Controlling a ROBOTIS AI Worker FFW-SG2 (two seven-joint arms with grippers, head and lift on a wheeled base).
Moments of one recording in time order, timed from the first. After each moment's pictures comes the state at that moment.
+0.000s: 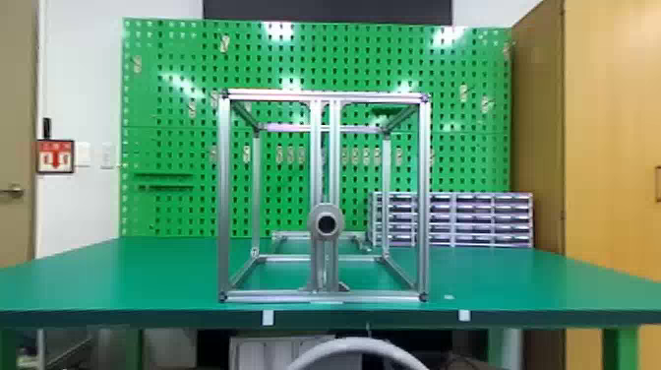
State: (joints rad) left arm 0.01 0.19 0.00 -1.78 0.13 0.04 -0.07; right arm -0.05 -0.04 0.19 -1.85 -0.14 0.24 -0.33
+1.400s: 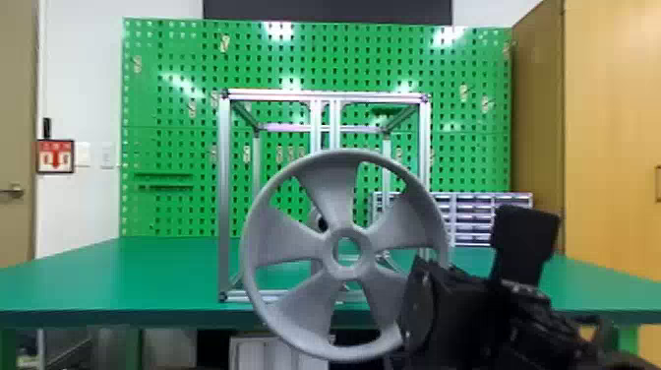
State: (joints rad) left arm 0.01 0.24 -0.06 -1.78 0.11 0.10 -0.06; right arm -0.53 0.00 0.11 -2.16 -0.45 0.89 -0.47
